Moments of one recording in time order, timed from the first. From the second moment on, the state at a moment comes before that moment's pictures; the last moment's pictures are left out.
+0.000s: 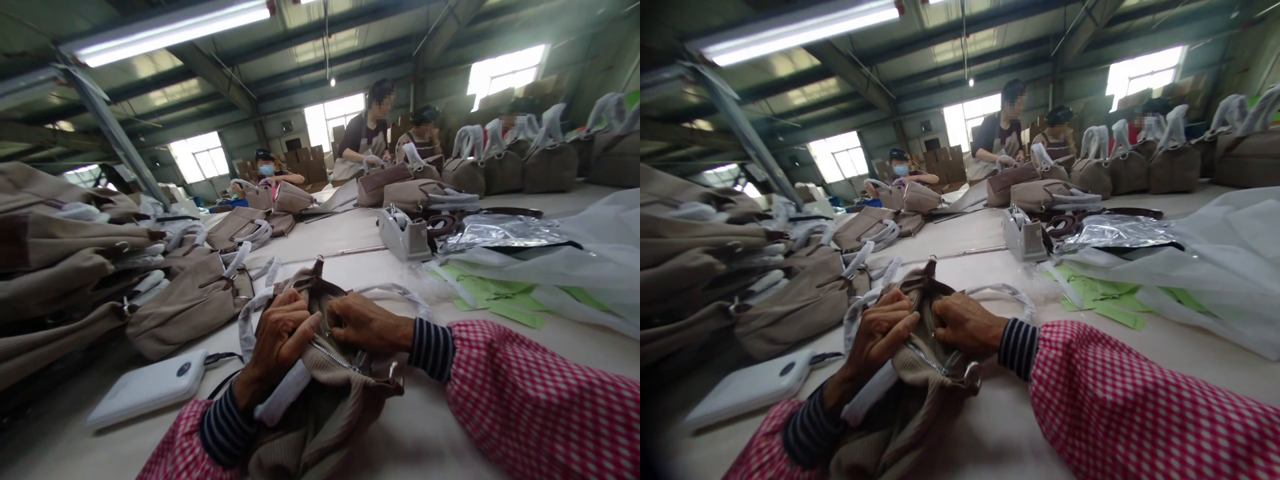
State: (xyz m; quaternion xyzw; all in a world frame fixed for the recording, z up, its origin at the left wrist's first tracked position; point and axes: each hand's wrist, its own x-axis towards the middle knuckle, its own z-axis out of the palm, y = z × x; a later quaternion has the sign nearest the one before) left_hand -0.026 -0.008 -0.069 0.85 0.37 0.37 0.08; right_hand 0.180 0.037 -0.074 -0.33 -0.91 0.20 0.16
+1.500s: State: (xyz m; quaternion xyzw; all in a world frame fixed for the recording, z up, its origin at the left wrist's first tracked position) left_hand -0.026 0.055 -0.069 0.87 0.47 0.09 -0.04; right_hand 0.167 0.066 -0.111 -0.37 -0.91 0.02 0.20
